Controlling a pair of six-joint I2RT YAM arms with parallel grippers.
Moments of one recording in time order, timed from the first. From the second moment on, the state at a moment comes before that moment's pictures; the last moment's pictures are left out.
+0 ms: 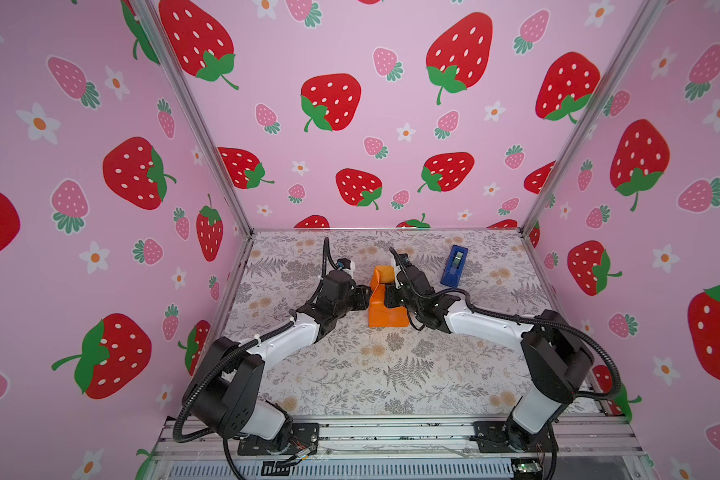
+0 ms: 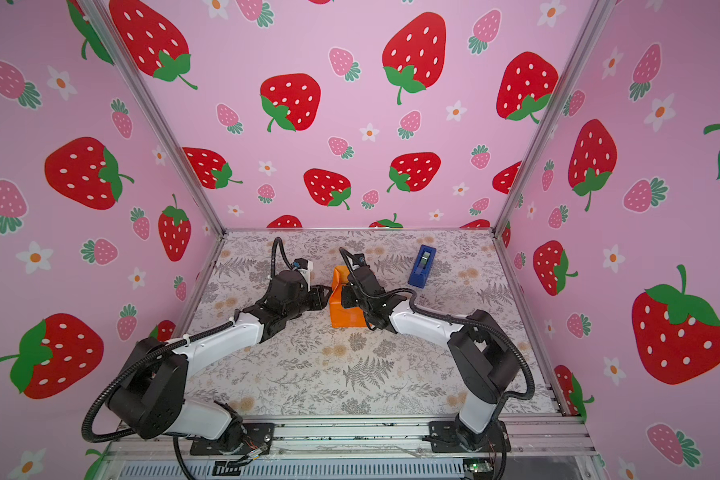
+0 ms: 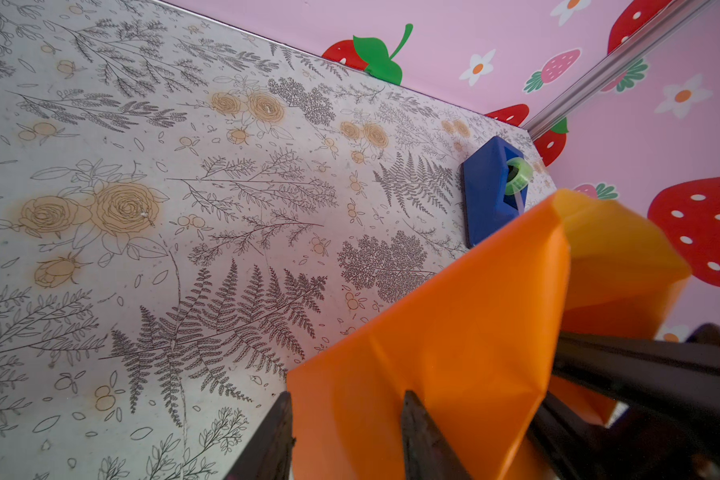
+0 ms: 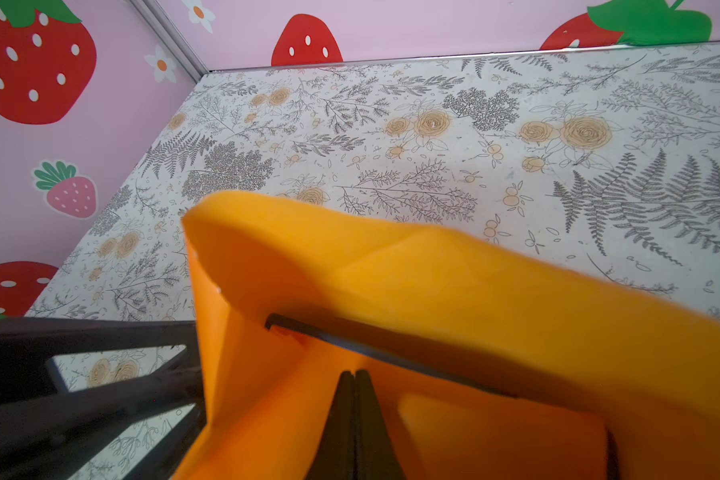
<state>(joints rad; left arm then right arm) -0.50 1.47 0.81 0.10 0.06 -0.51 0.89 1.71 1.10 0.06 0.17 0.45</state>
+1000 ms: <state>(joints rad) -0.54 1.50 0.84 0.13 0.05 -0.59 0.89 1.71 1.10 0.06 0.17 0.46</state>
